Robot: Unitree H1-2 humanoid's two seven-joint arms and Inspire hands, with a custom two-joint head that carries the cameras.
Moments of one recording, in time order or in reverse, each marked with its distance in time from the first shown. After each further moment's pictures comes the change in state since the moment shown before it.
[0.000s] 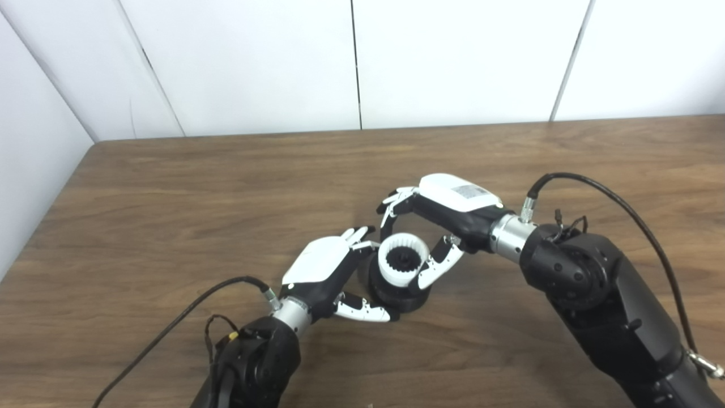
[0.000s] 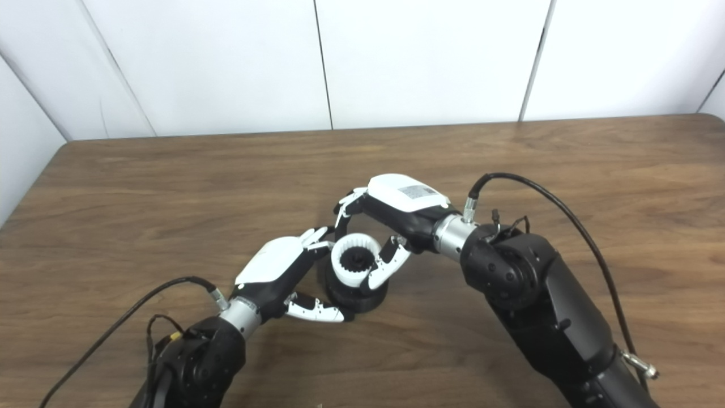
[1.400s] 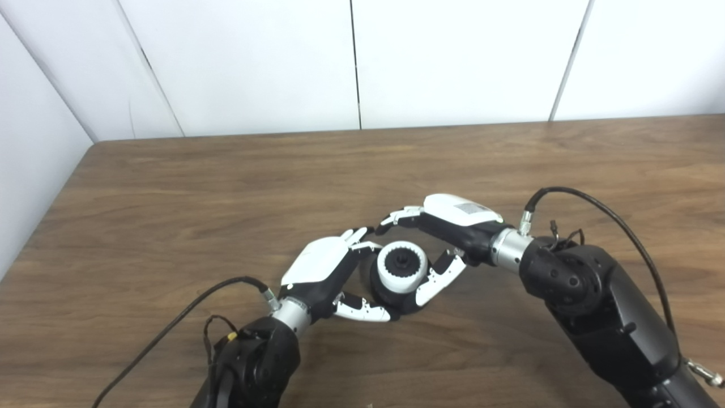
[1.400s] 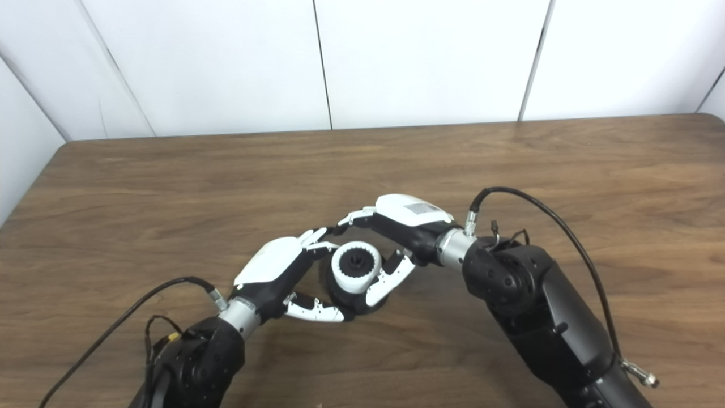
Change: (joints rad) left arm 0.001 0.000 -0.002 -0.009 -0.003 0.015 -0.007; right arm 0.028 -0.009 0.004 0.059 0.024 0.003 0.031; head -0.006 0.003
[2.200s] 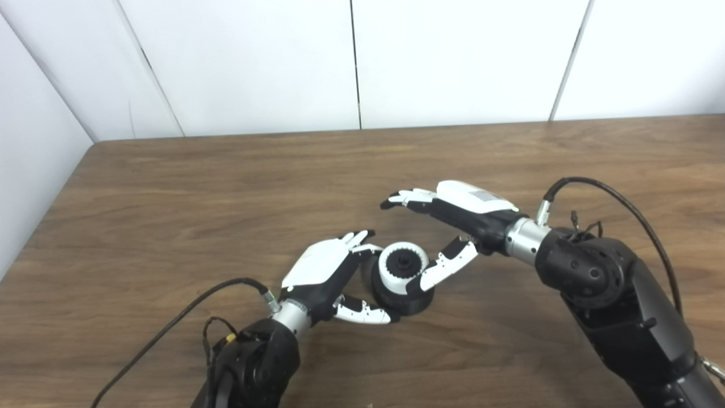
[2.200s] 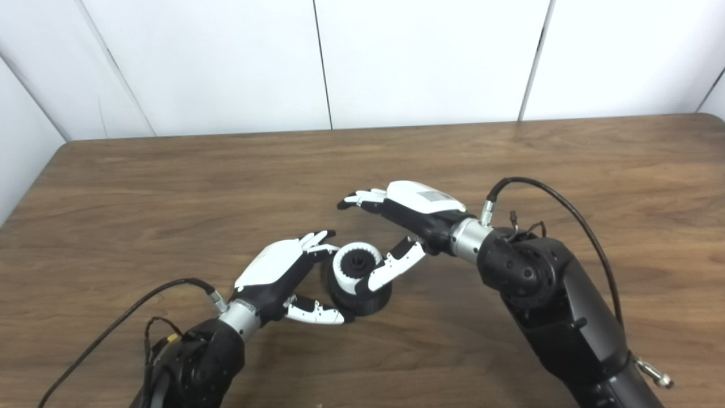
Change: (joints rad) left arm 0.008 0.001 0.008 -0.004 -0.013 0.003 -0.015; right arm 0.003 -0.012 -0.076 -0.034 0.051 0.000 -0.016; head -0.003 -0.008
